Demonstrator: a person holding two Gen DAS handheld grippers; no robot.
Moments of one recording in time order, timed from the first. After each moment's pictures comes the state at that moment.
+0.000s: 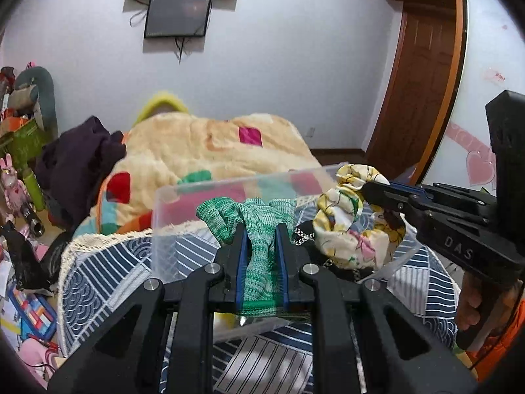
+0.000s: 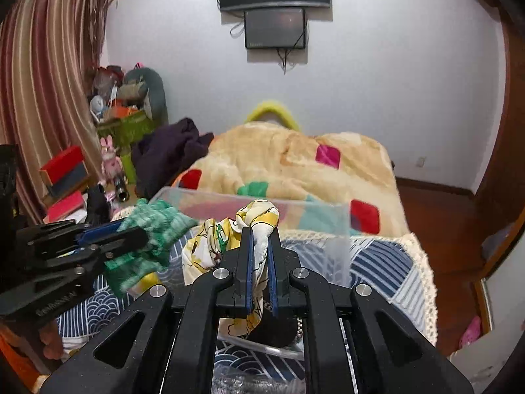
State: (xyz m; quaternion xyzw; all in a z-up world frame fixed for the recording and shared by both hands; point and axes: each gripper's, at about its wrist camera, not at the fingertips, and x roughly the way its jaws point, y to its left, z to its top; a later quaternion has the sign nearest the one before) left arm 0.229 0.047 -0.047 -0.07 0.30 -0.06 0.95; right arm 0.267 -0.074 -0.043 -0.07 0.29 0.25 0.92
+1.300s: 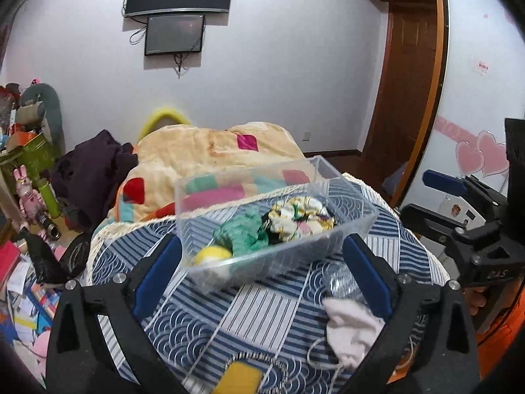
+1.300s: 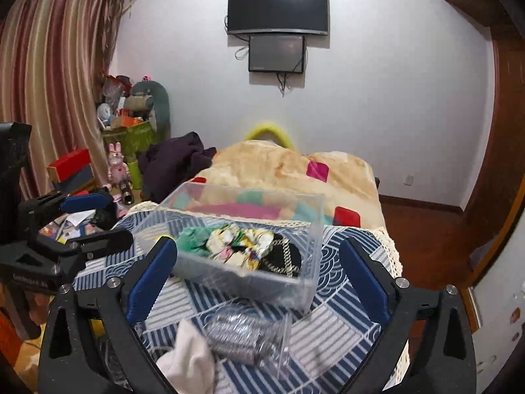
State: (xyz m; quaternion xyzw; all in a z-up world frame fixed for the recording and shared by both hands) left arm 0.124 0.041 -0.016 -0.04 0.28 -0.05 0.96; right arm 0.177 -0.112 -0.020 -0.08 0.22 0.25 0.94
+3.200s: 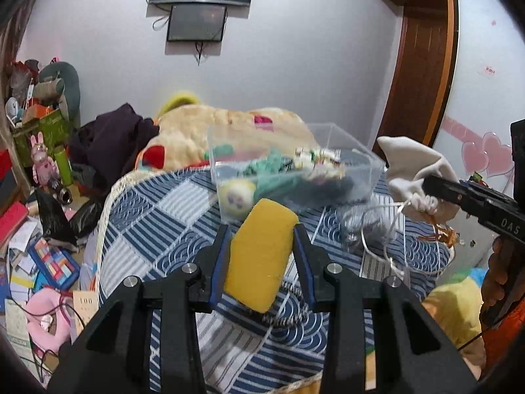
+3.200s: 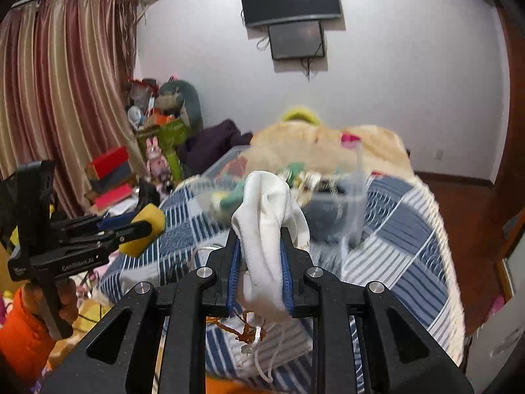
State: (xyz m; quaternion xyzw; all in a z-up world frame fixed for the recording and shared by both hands) left arm 0.061 0.061 -0.059 -0.06 0.28 -0.03 0.96; right arm 0.132 -0.121 -0.047 -0.03 0.24 0.30 0.92
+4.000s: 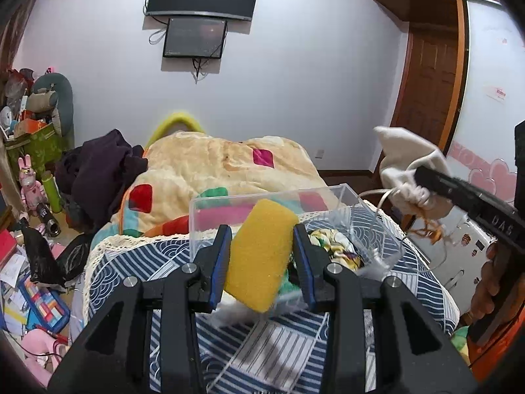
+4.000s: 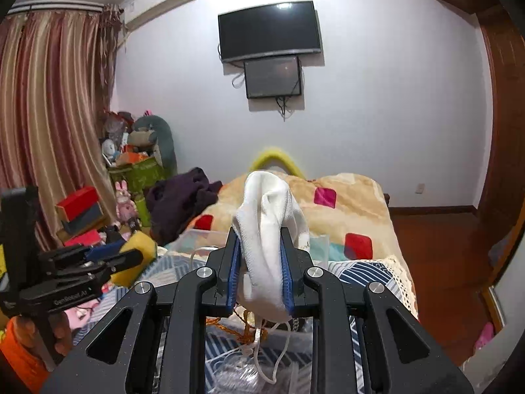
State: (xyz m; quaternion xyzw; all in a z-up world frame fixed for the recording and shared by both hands) left arm 0.172 0.062 -0.015 -0.08 0.25 -0.03 0.96; right arm 0.213 -0.102 -0.009 -0.03 0.19 0.26 0.95
